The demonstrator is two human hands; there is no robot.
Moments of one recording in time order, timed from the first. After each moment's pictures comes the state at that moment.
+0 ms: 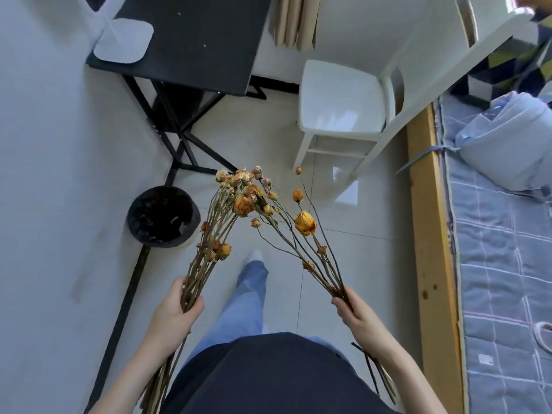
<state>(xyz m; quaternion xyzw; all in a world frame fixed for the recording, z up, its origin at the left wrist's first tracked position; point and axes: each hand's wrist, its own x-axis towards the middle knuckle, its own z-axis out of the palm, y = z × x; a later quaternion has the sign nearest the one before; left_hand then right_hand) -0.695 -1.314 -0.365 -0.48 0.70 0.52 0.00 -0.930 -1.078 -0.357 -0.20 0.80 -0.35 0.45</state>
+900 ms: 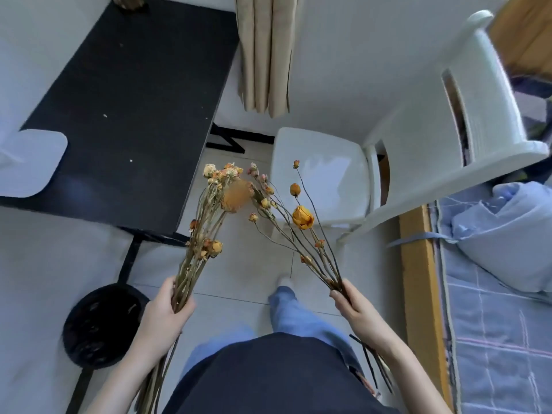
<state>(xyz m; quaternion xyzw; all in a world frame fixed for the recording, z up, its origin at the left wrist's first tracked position) -1.058 -1.502 -0.358 -0.49 0.72 0.49 -0.02 -1.314 -1.263 -0.372 -0.22 0.80 -0.35 0.43</state>
